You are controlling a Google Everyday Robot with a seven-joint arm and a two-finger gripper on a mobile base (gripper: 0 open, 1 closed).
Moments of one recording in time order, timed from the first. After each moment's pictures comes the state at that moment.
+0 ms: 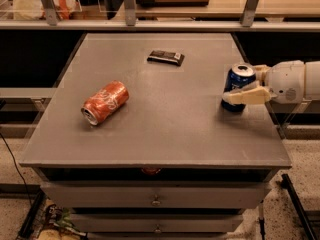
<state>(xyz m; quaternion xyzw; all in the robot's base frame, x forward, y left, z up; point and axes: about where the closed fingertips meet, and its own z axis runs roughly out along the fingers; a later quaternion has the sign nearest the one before) 0.567 -0.210 0.879 -0.47 0.69 0.27 0.49</state>
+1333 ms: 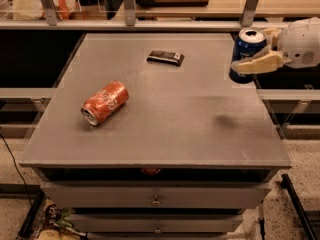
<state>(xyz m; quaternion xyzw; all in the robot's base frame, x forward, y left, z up) 0.581 -0.211 0.964 -0.53 0.64 0.24 0.51</state>
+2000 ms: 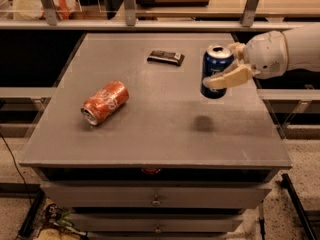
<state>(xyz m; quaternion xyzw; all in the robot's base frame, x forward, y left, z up) 0.557 -0.141 0.938 -0.57 0.60 0.32 0.46</state>
